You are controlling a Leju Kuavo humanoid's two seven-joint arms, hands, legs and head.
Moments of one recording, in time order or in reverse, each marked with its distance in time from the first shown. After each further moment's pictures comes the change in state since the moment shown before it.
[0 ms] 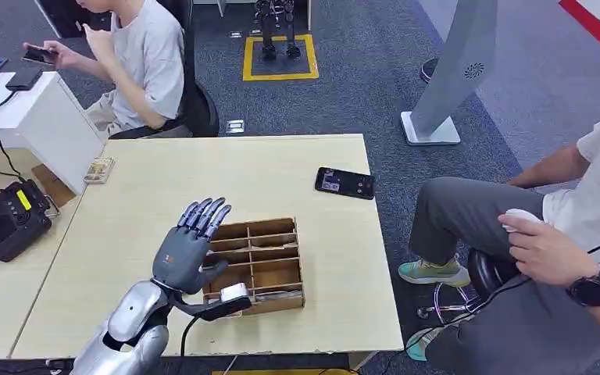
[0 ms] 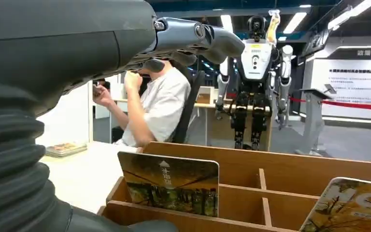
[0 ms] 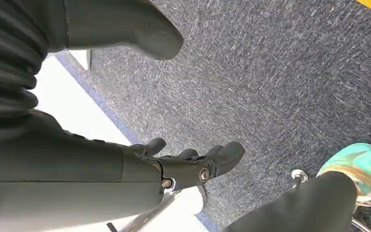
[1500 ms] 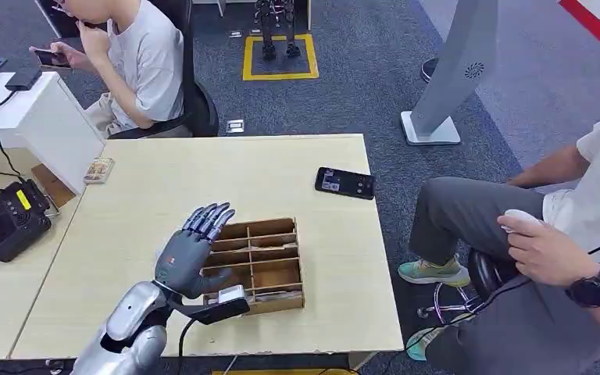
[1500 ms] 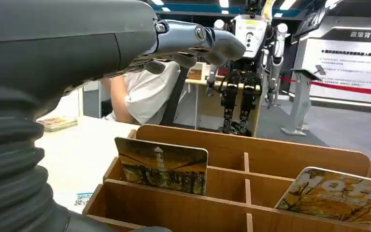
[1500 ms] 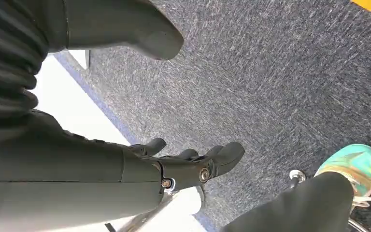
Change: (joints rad) left arm 0.013 0.006 0.000 -0.036 0.126 -0.080 -0.038; right arm 0.000 0.000 0.004 0.000 0.000 0.004 -0.002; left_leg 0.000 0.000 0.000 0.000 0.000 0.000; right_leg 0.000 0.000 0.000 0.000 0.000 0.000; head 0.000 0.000
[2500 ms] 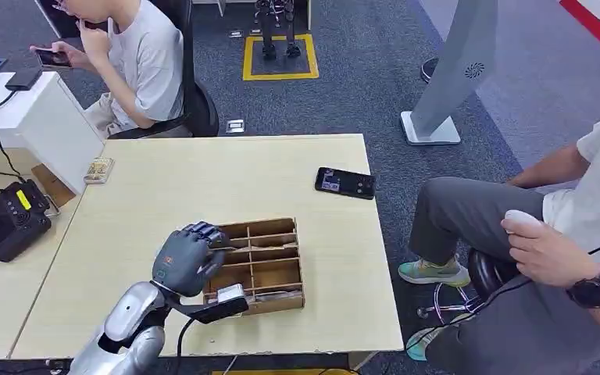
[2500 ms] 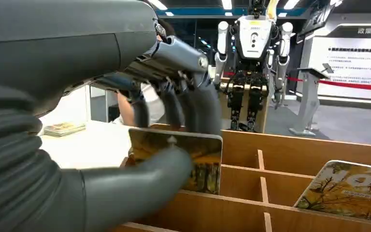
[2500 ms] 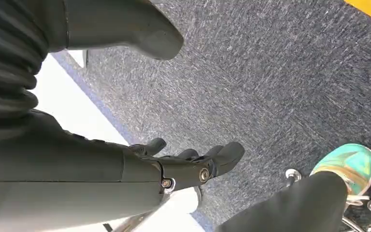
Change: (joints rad) left arm 0.000 0.010 0.000 0.000 -0.031 0.000 0.029; right arm 0.000 0.003 0.008 0.000 0.000 -0.003 -0.008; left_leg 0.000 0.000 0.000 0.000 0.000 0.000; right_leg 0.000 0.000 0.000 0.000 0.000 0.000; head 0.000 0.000
